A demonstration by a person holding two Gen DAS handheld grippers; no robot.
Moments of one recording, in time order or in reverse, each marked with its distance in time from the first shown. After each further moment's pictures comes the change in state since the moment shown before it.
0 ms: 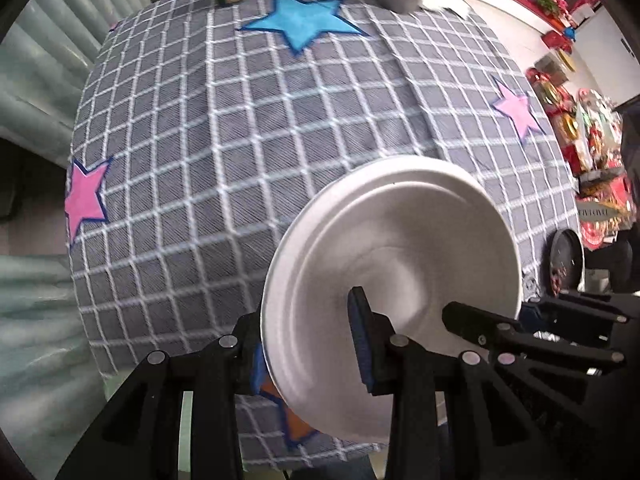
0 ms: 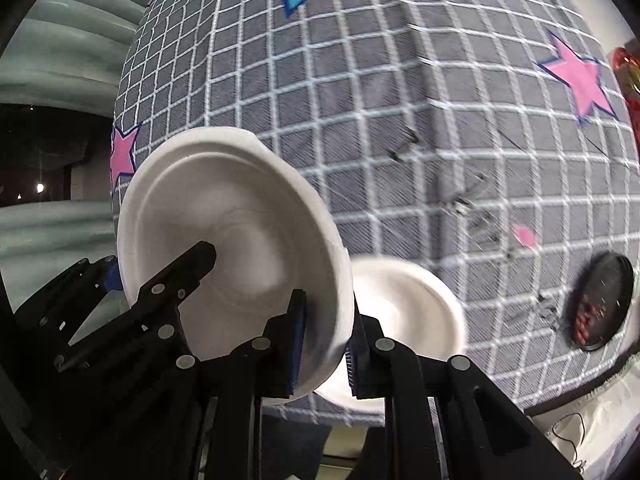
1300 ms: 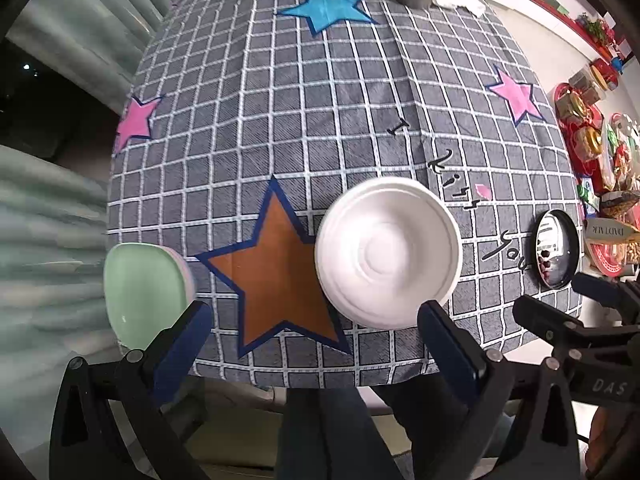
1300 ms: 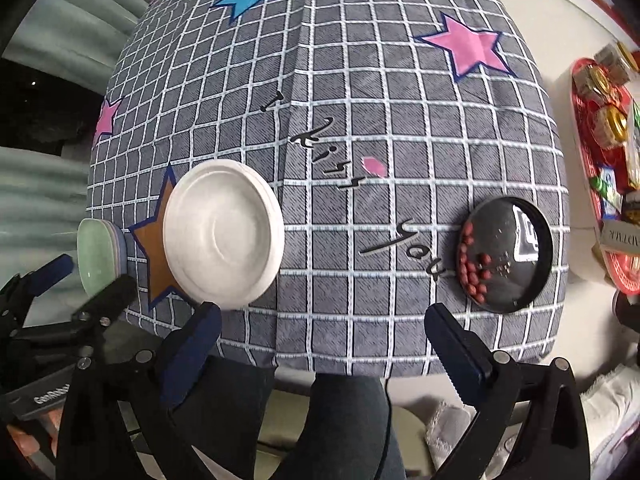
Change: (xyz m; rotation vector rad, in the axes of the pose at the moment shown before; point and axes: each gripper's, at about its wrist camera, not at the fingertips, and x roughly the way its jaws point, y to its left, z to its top) left arm -0.064 -0.022 -0.086 -0.184 -0.007 0.145; right arm -0.068 -0.122 -0.077 -0.076 -0.070 -0.080
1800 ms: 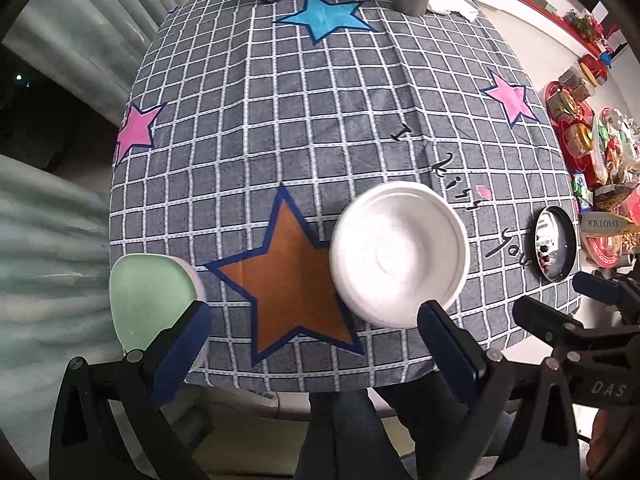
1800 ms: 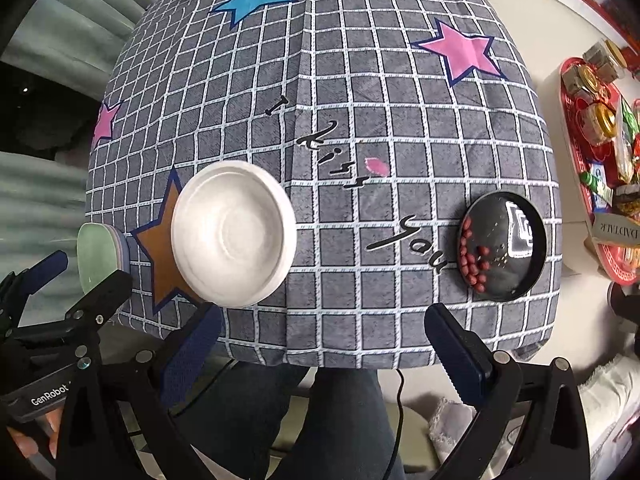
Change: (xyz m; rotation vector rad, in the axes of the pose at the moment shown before) left arm 0.000 0.022 0.000 0.032 -0.024 -0.029; right arm -0.006 0.023 -0.007 0.020 -0.026 -0.033
